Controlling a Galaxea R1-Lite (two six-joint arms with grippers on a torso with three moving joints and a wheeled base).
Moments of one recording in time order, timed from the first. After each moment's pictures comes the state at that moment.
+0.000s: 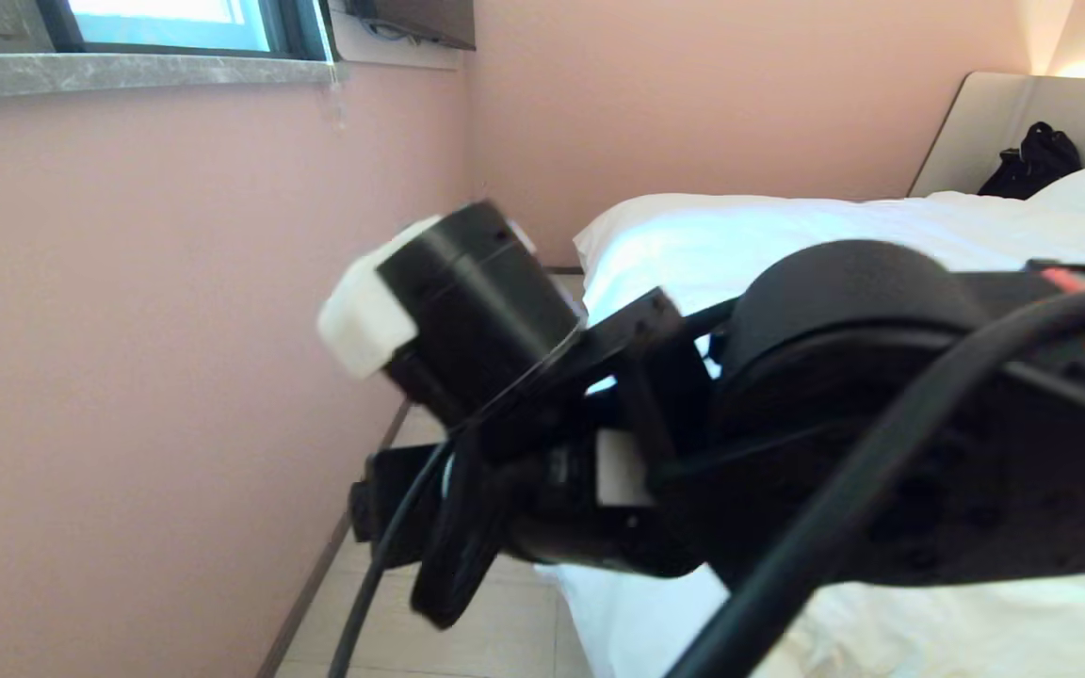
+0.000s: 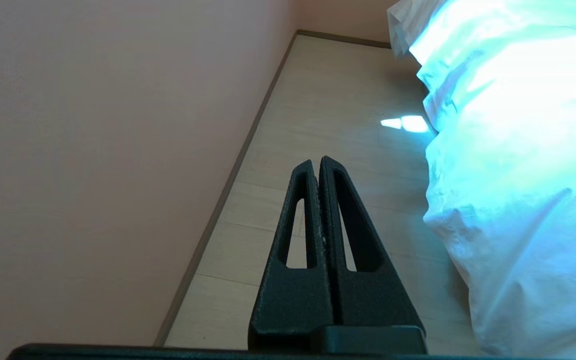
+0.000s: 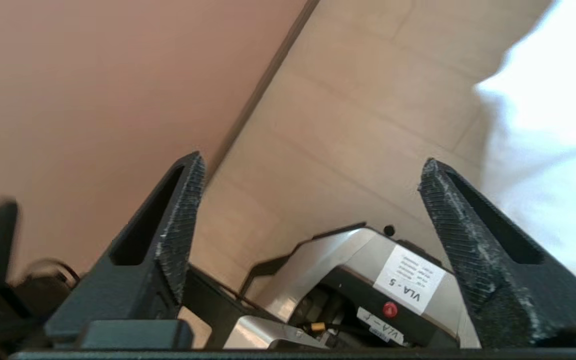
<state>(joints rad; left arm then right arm) 0.01 0.00 0.00 -0.02 0.03 -0.11 1.11 2.01 -1.89 0.54 -0.27 0.62</state>
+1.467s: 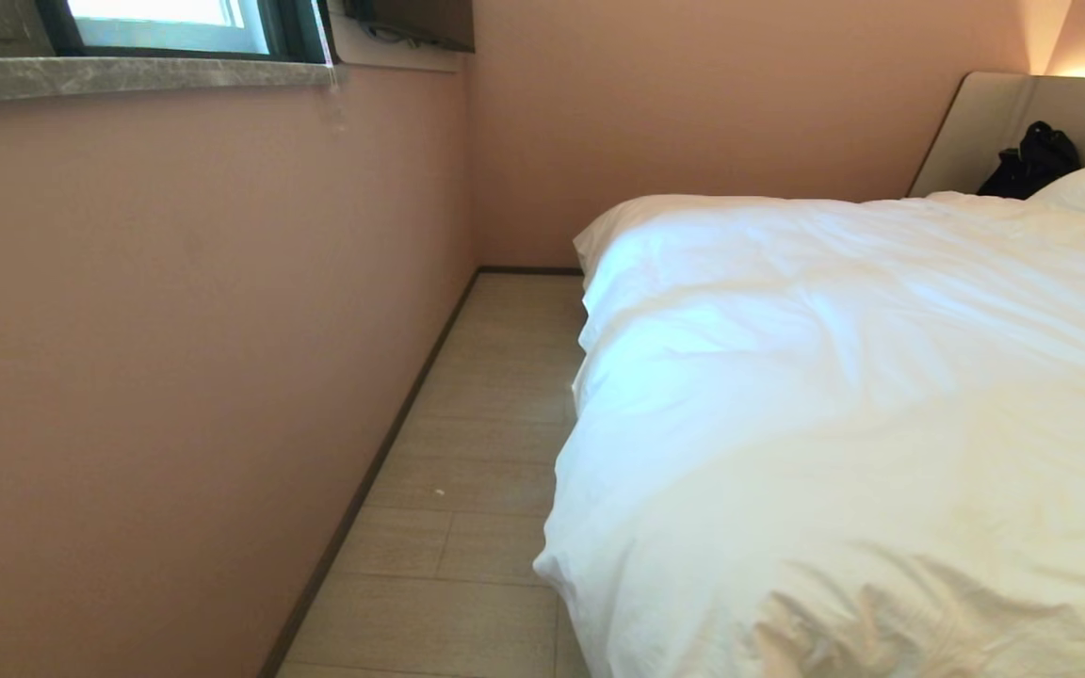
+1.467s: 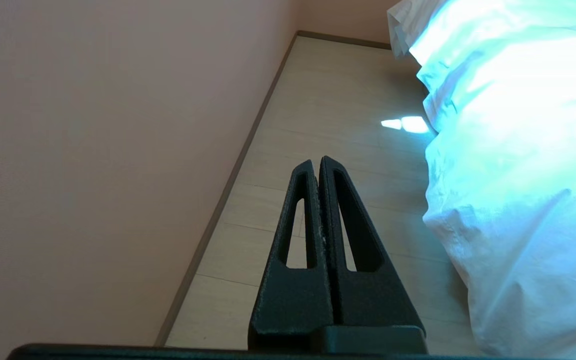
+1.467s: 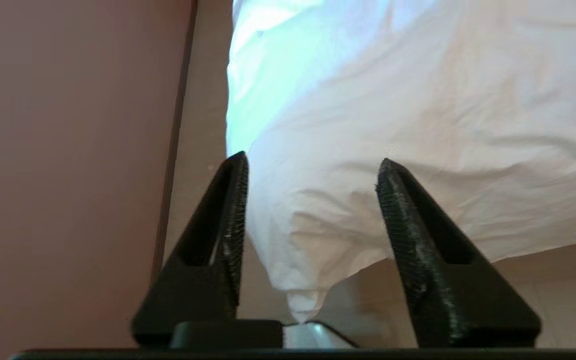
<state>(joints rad) 0.01 0.00 0.00 -0.02 0.03 -0.11 0.38 0.72 -1.01 0.59 -0.36 0.54</state>
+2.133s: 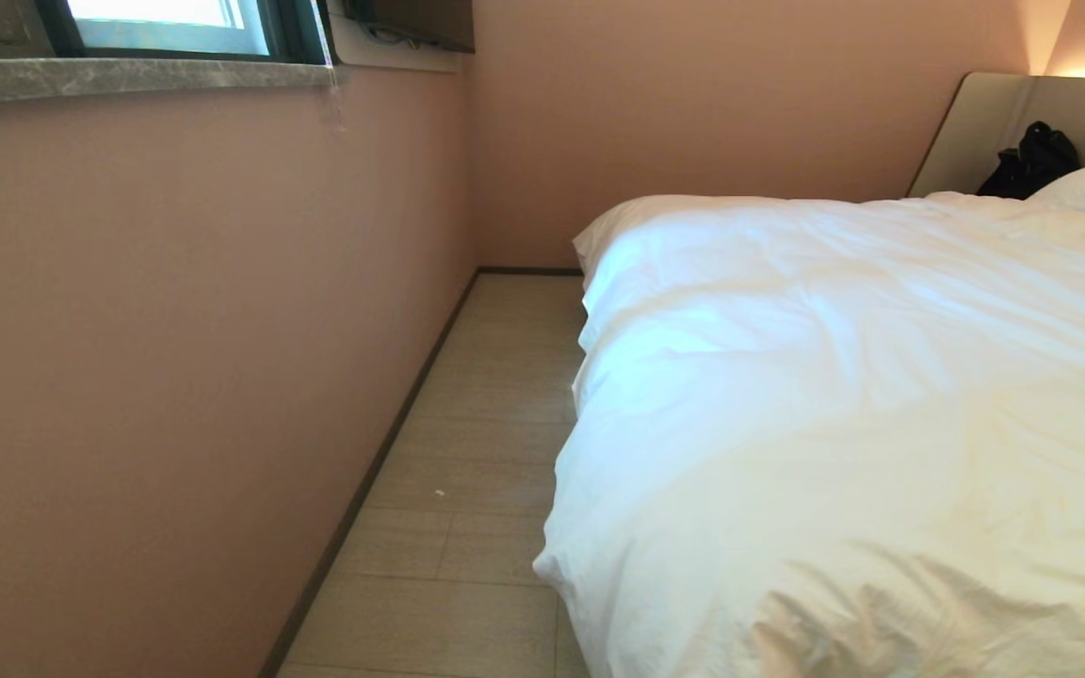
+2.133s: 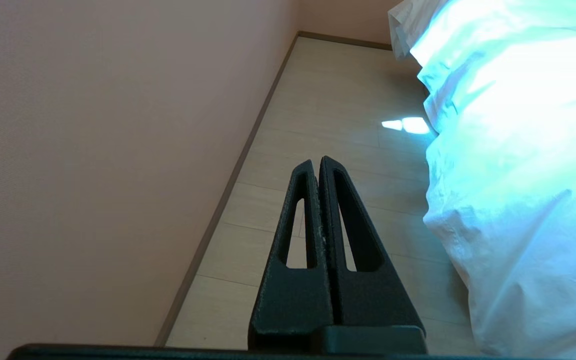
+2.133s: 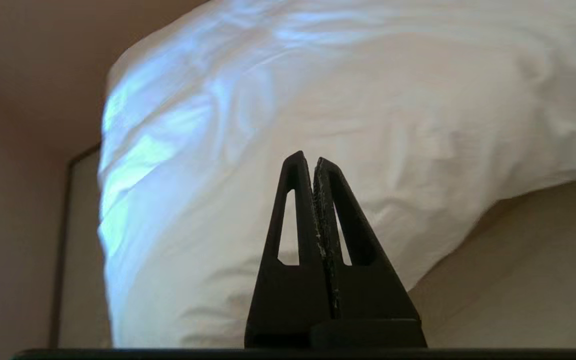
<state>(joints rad) 0.01 0.00 0.00 -0.02 0.03 -0.11 0.18 0.46 -0.97 0.58 -0.72 0.42</state>
